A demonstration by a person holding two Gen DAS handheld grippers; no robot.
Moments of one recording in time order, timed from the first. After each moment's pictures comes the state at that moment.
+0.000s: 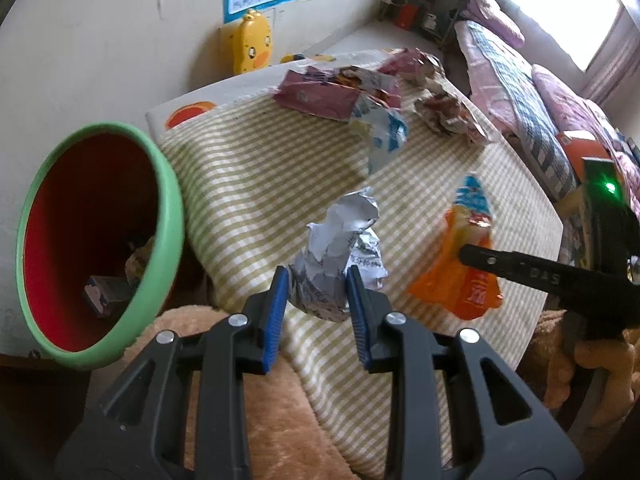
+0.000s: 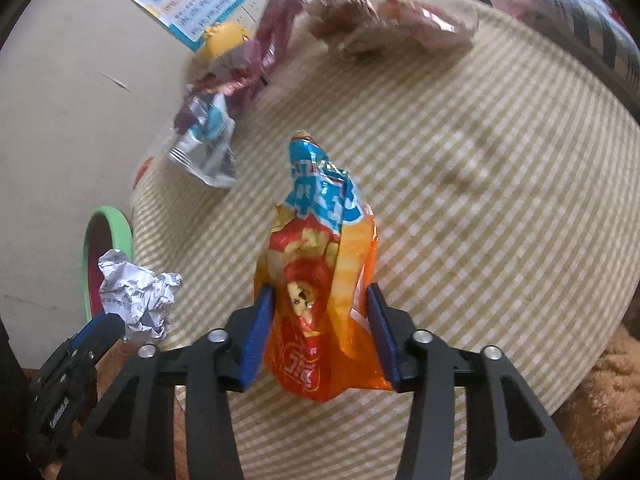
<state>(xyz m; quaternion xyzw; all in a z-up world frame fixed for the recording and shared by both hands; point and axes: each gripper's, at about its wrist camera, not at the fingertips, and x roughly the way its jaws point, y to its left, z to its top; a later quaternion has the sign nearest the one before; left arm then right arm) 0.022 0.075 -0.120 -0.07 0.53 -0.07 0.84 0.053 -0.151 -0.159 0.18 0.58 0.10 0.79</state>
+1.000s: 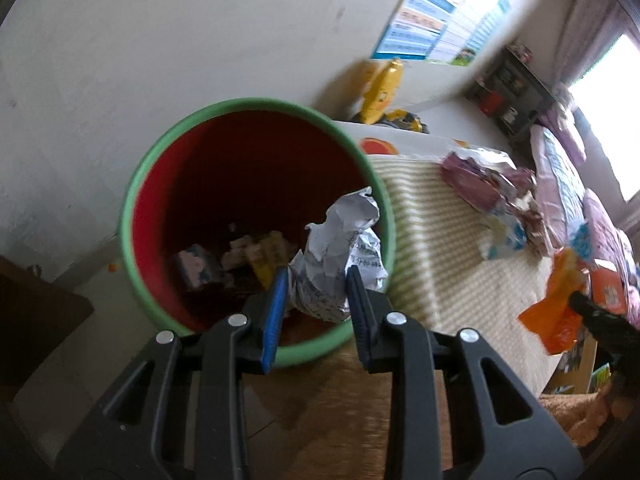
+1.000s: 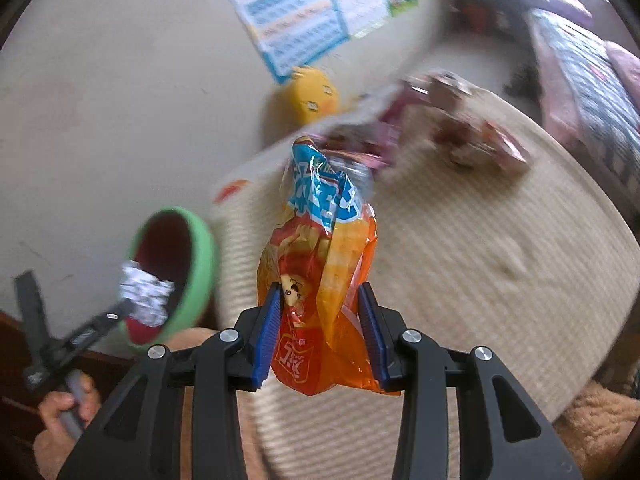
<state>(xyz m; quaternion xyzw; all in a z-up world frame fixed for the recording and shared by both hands) -0.017 0.247 -0.117 -0.21 0.48 0.07 0.85 0.035 -0.067 -0.073 0.11 0.49 0.17 0.85</state>
